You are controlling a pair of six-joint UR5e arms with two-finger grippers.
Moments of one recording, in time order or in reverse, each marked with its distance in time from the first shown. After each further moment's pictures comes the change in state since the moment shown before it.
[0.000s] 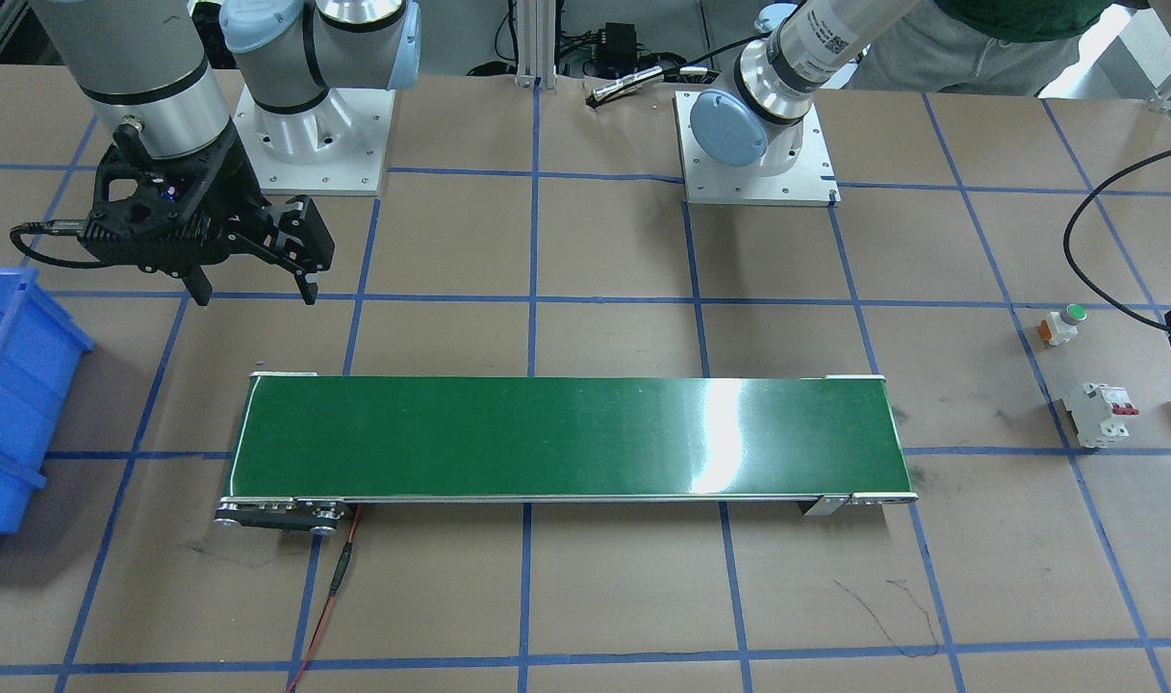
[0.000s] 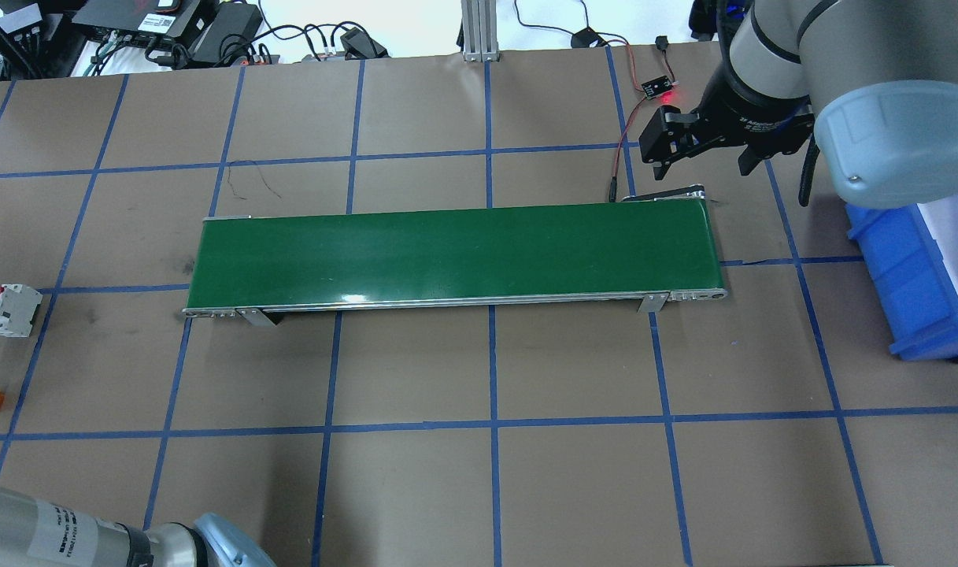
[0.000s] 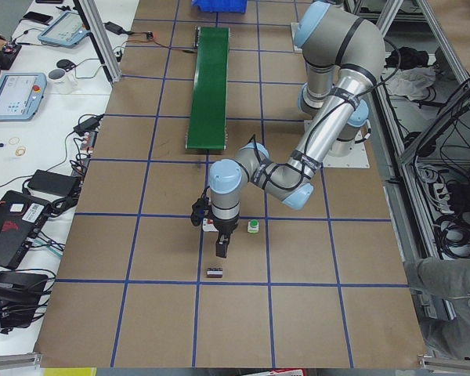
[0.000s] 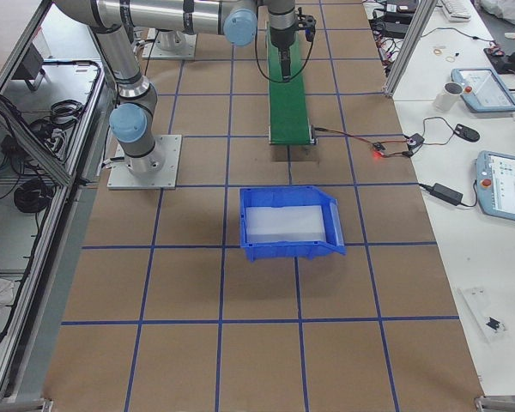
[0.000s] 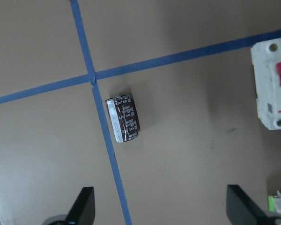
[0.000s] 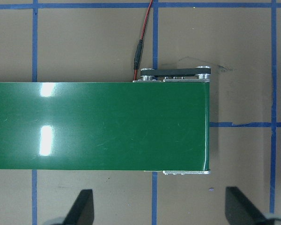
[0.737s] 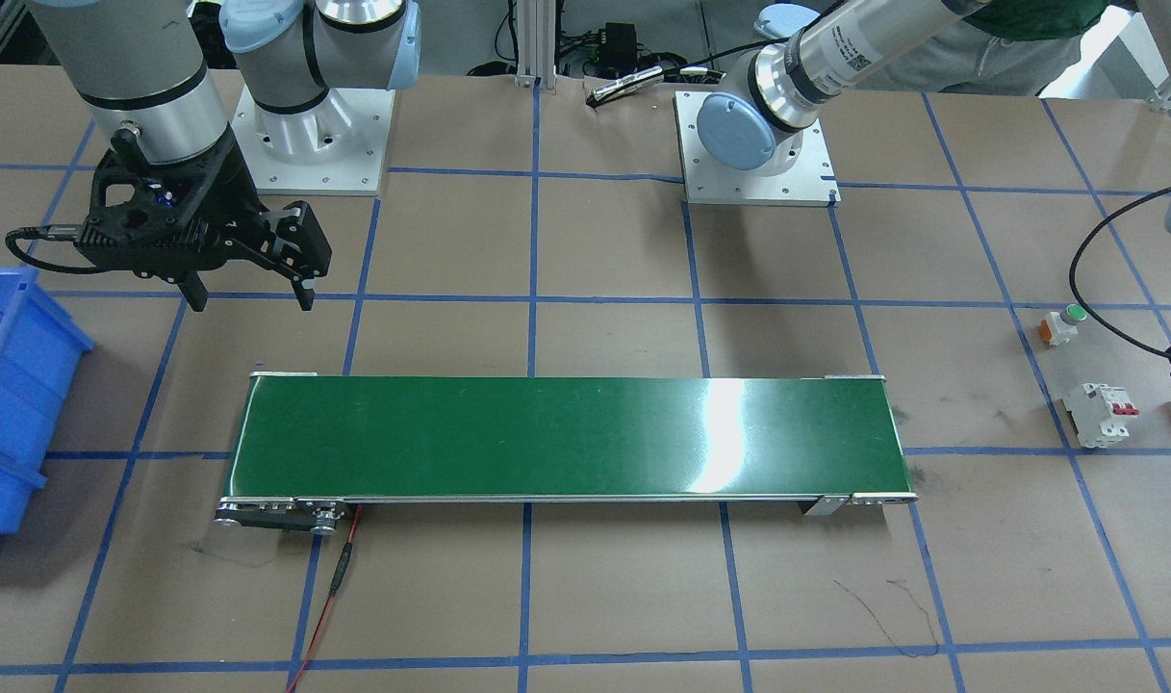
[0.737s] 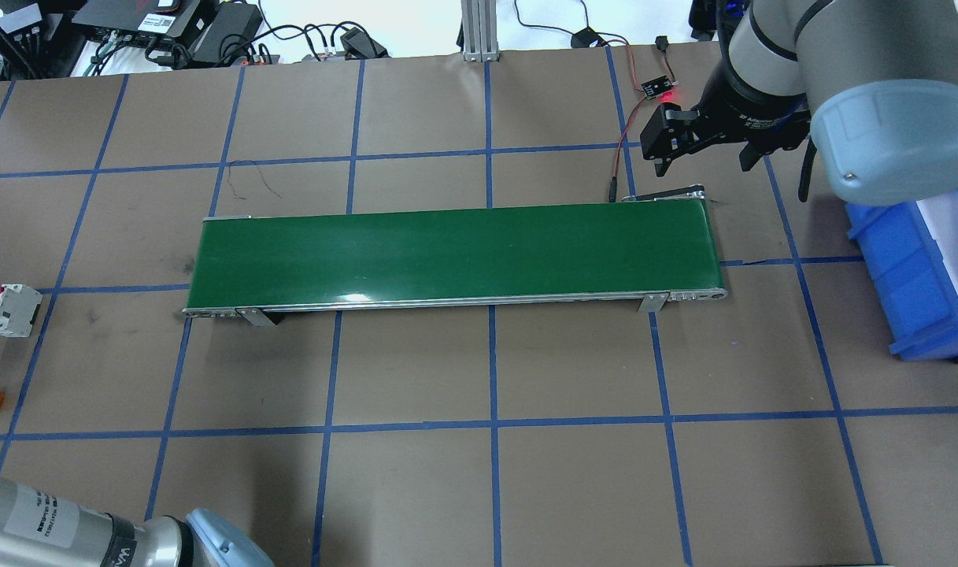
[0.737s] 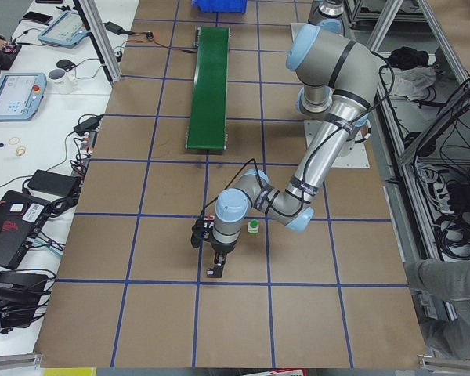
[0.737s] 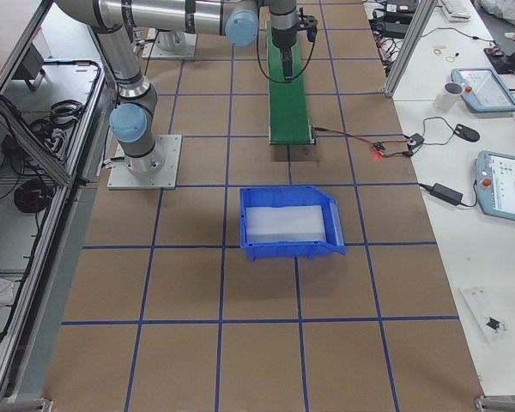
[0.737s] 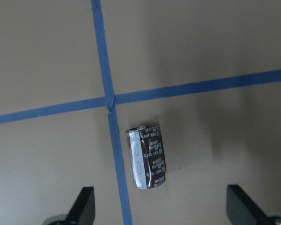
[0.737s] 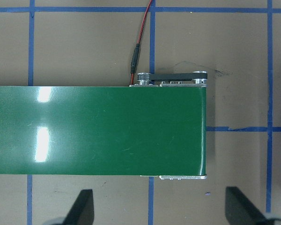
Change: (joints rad) left arm 0.056 -0.124 0.027 0.141 -0.139 -0.006; right arm 0.000 0.009 -0.003 -0.015 -0.011 -0.004
